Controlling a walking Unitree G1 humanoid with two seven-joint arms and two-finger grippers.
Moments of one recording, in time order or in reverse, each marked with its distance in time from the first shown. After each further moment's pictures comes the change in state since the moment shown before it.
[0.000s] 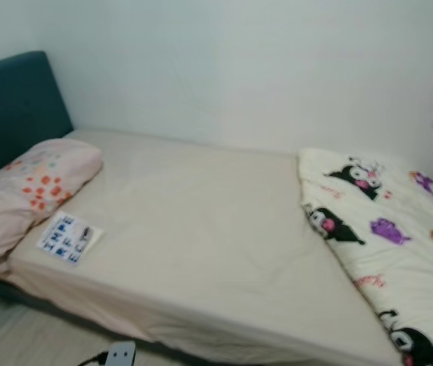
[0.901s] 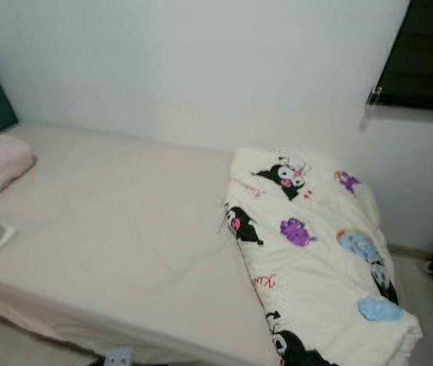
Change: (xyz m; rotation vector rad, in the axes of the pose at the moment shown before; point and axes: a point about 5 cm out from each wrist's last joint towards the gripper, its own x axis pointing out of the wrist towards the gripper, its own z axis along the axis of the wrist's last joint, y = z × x) left arm -0.001 -0.009 -0.017 0.004 0.032 0.002; right arm 0.001 -0.007 0.019 0.084 -0.096 0.063
